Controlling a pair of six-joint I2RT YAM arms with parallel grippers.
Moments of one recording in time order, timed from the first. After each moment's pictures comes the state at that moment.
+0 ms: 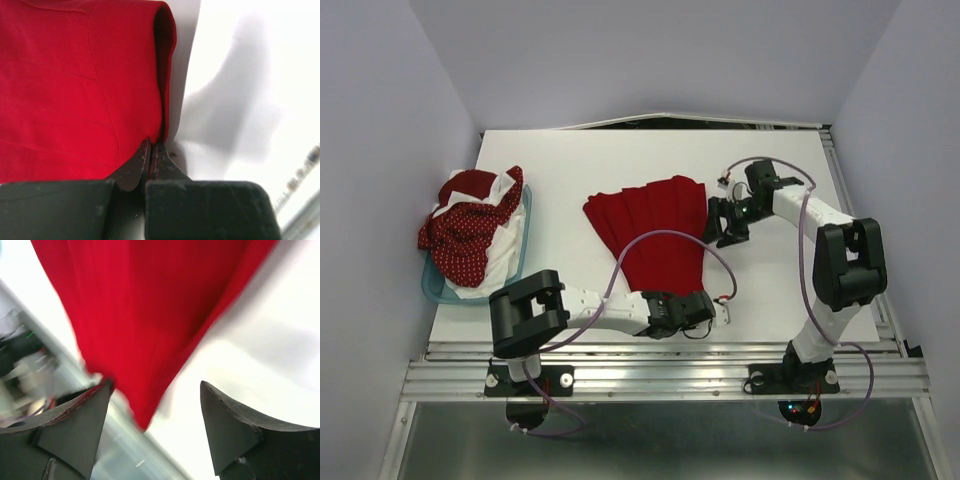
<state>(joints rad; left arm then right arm) -1.34 1.74 0.99 -0.31 -0.41 0.25 0.18 1.79 1.19 -0.73 -0.77 0.10</state>
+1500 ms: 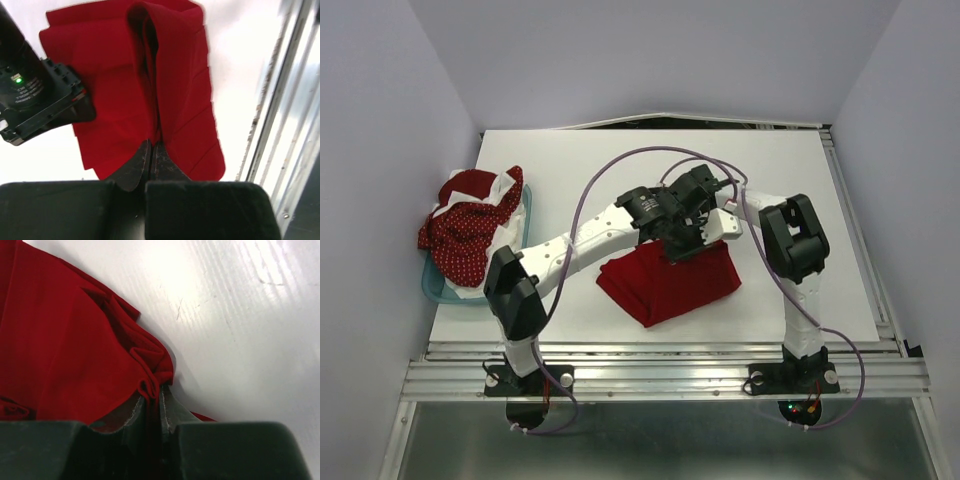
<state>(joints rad) -1.00 1.75 1.70 -0.92 0.22 0.39 0.43 2.16 1.53 -0.59 -0.80 -0.37</state>
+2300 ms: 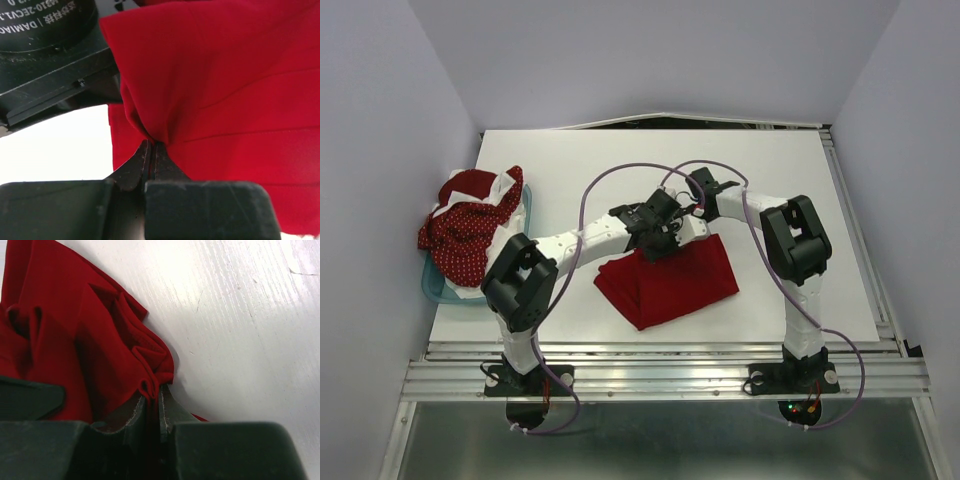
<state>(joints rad) -0.82 1.79 1.34 -0.56 0.12 0.46 0.43 2.13 1.48 -0.58 -0.83 -0.37</state>
